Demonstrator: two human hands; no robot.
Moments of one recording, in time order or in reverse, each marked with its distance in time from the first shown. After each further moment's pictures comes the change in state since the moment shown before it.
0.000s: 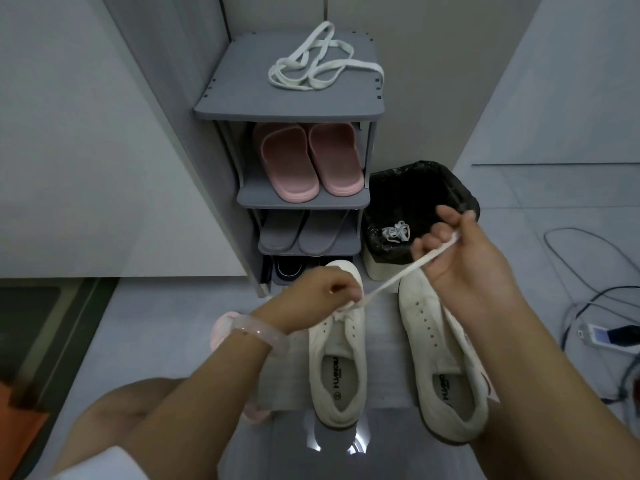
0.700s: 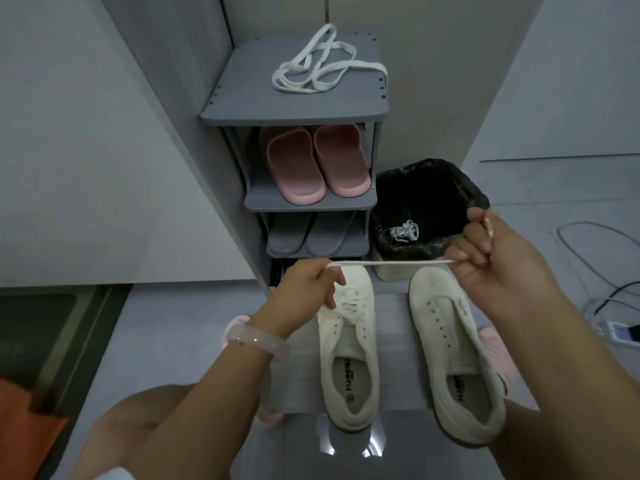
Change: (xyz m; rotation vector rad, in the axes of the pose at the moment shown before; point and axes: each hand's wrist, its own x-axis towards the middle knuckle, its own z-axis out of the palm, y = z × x) left_hand -0.007 -0.005 -0.008 -0.218 0.318 -0.168; right_hand -0.001 -0.015 -0.005 0.014 0.077 -0.028
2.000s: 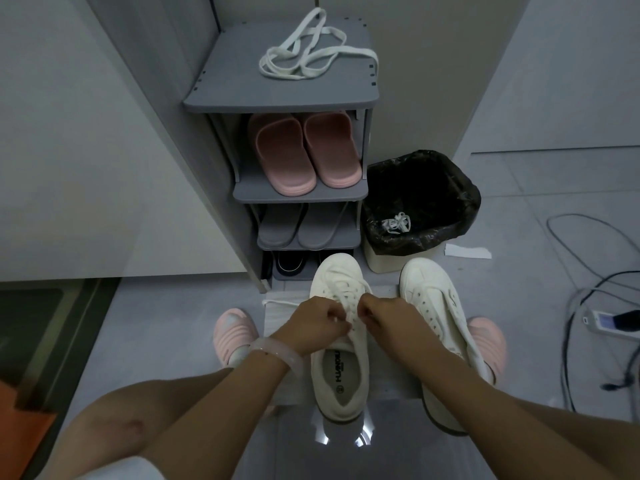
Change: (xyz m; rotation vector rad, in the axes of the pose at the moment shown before) left_hand -0.004 -0.047 0.043 0.328 -0.251 -0.092; right_hand -0.005 0.100 -0.056 -1.971 -0.557 -0.328
